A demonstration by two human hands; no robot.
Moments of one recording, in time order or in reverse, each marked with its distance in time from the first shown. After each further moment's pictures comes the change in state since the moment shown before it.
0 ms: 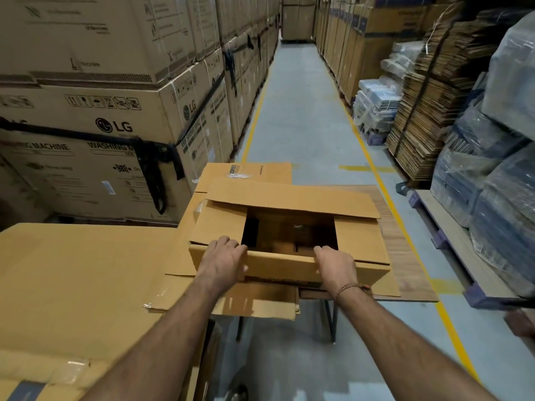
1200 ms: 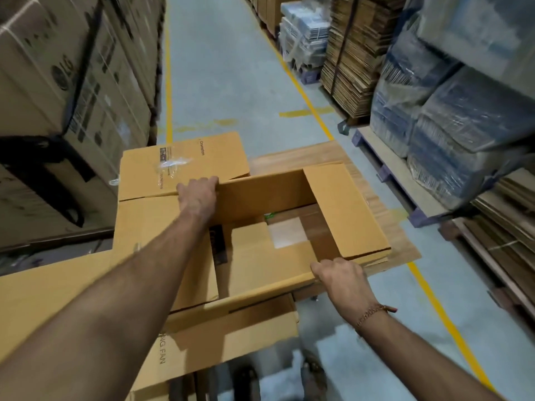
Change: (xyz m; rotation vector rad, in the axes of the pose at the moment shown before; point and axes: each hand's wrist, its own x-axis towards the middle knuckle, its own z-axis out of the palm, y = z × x) left_hand 0.302 -0.042 0.017 0.046 -0.060 -0.003; right_hand 0.030 0.000 0.019 -0.148 -0.123 0.048
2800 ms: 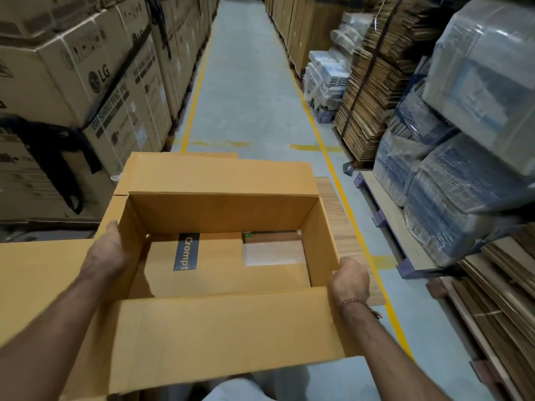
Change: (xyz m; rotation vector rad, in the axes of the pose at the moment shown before) left_hand -0.159 -0.053 0.004 -0.627 0.003 -0.644; right_hand 0.032 0.124 -0.005 0.603 0.052 0.761
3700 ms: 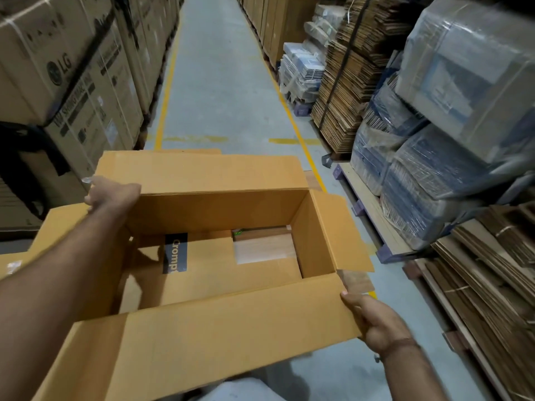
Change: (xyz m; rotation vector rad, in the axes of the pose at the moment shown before) left_hand 0.110 0.085 -0.005 -0.349 0.132 -0.176; right_hand -0.061 0.058 -0.038 0.996 -0.460 0.597
